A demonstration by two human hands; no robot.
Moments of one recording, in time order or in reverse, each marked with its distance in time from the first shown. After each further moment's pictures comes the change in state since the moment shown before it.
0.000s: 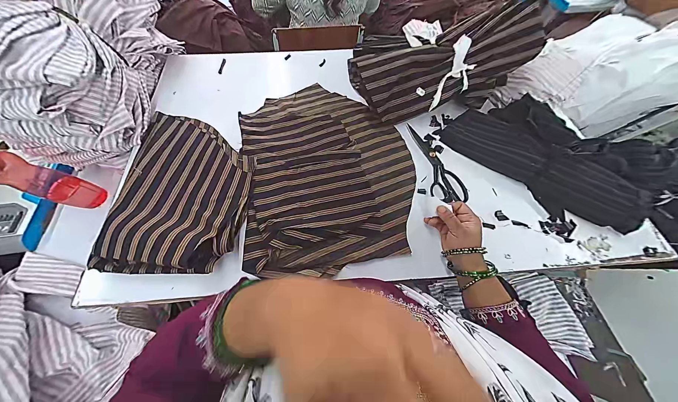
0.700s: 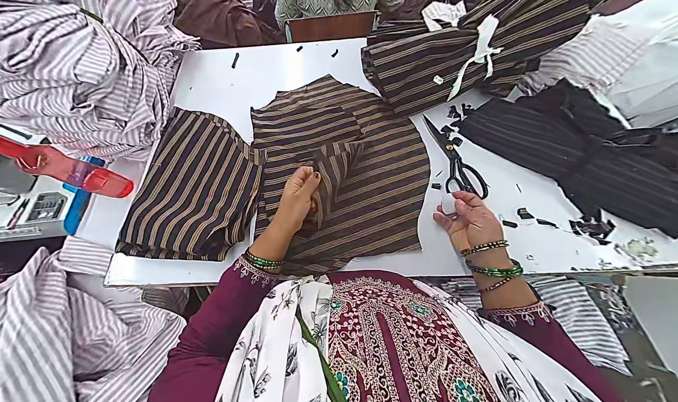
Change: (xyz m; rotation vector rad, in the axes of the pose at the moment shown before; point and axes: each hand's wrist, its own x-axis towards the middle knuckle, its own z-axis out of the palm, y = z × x) left_hand -0.092 -0.111 -0.066 0.101 1.264 -0.729; right_hand 0.000 -0.017 0.007 0.147 -0.047 0.265
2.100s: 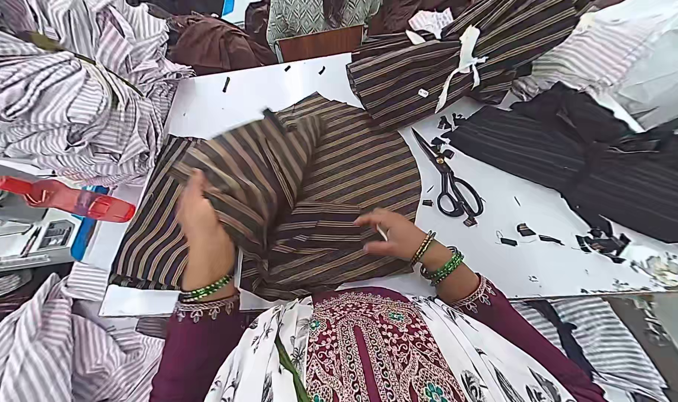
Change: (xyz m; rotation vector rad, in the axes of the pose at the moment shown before) left_hand 0.001 0.078 -0.035 0.023 0.795 0.202; right_hand 0.028 -0.009 0.071 -1.010 -0.957 -0.230
